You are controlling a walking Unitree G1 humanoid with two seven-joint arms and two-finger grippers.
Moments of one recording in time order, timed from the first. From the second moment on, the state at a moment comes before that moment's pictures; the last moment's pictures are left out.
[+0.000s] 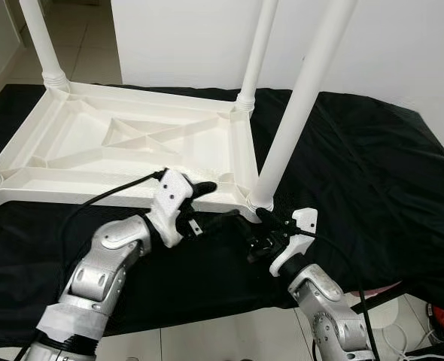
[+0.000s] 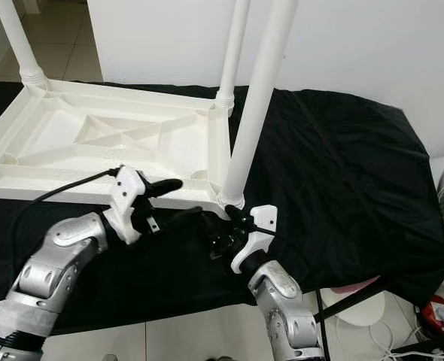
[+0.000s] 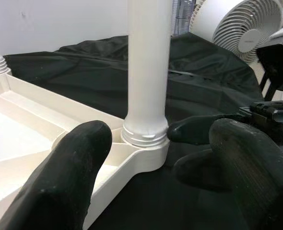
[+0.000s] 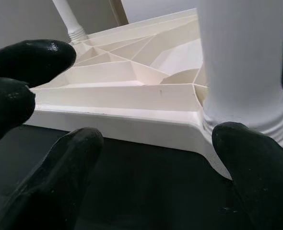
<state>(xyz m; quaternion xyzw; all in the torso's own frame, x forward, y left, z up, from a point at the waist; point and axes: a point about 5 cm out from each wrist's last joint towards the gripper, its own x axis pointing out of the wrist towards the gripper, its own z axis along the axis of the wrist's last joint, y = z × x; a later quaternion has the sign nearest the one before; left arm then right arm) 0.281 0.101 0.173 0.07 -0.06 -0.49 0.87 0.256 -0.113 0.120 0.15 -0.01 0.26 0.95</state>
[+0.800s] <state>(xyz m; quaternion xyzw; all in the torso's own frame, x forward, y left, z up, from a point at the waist) 0.313 0.134 0.171 0.13 -0.04 -0.41 0.90 0.269 -0.126 0.142 0.07 -0.03 0.36 0.93</state>
